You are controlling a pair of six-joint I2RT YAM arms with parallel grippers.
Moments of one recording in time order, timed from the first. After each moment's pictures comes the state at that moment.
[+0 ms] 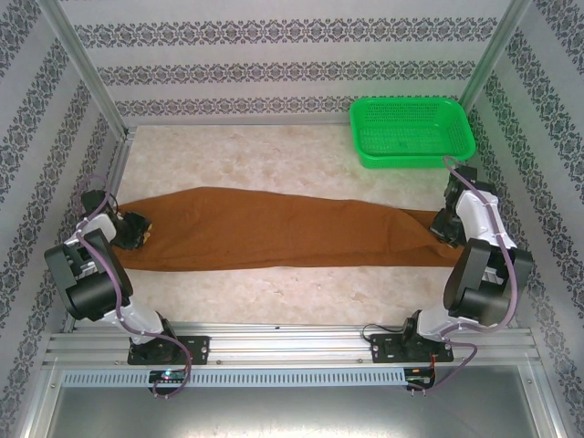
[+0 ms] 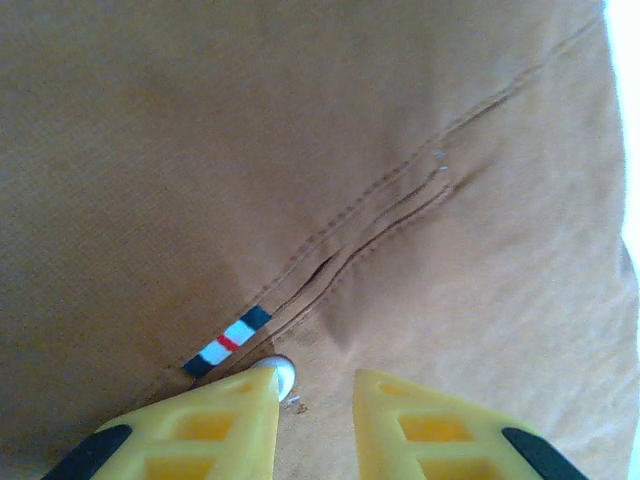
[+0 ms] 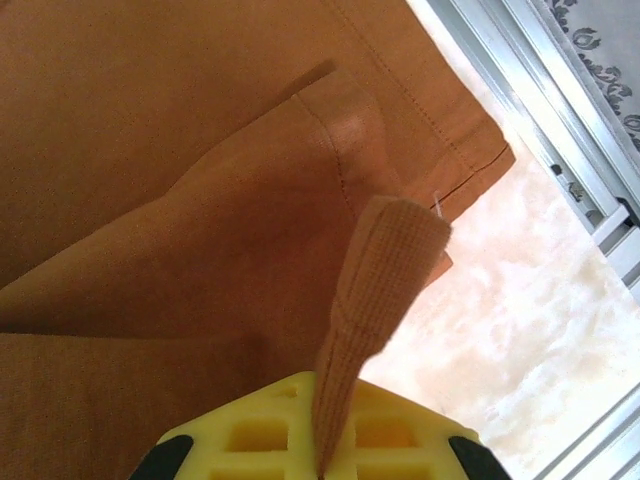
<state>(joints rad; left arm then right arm) 0.56 1.60 0.88 -0.46 0.38 -0.72 -0.33 1.52 1.09 -1.04 0.22 0.47</state>
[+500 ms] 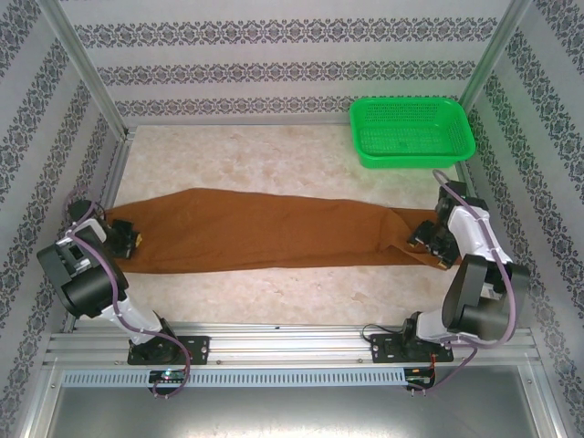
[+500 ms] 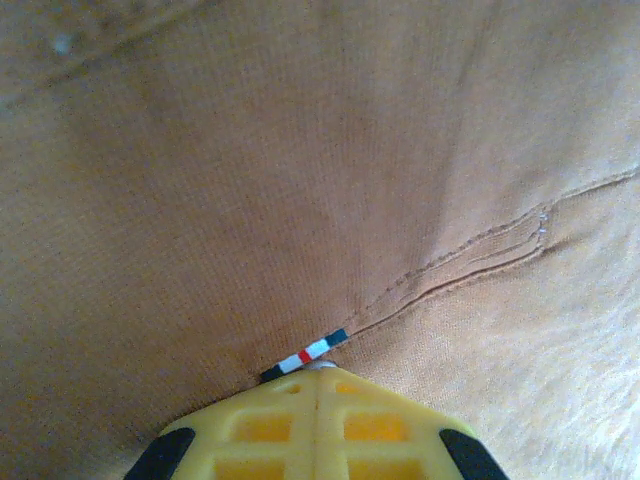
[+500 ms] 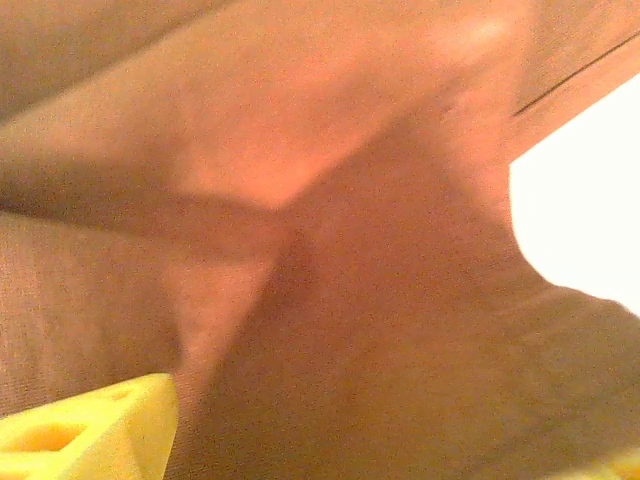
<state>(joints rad) 0.70 1.64 0.87 -0.46 0.39 -0.79 -0.29 1.40 0.94 -1.01 0.02 0.46</state>
